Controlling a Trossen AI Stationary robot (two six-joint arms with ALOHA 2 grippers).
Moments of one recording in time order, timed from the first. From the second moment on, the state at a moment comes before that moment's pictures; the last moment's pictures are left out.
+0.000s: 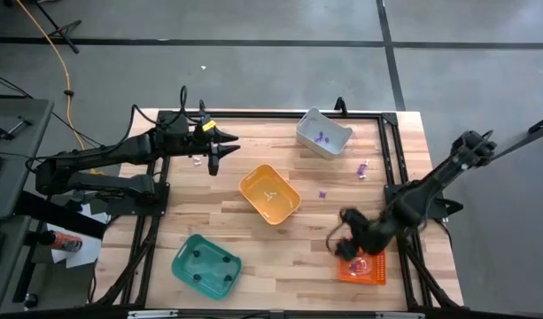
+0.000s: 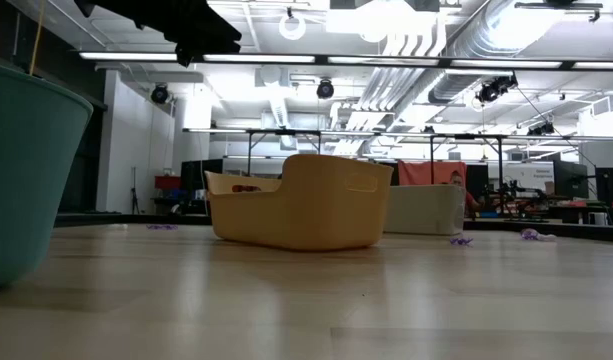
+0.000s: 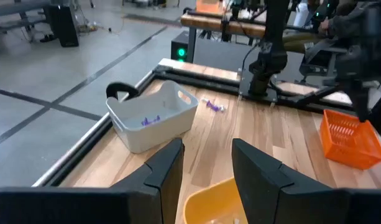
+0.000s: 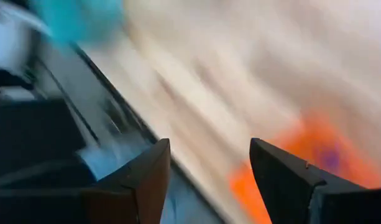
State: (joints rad) left arm 0.32 0.92 0.76 -0.10 0.06 -0.05; right arm 0.68 1.23 0.92 -0.60 0.18 1.63
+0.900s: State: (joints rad) left arm 0.28 1.04 0.76 0.34 0.21 -0.26; right arm -0.26 1.26 0.92 0.49 -0.22 0.20
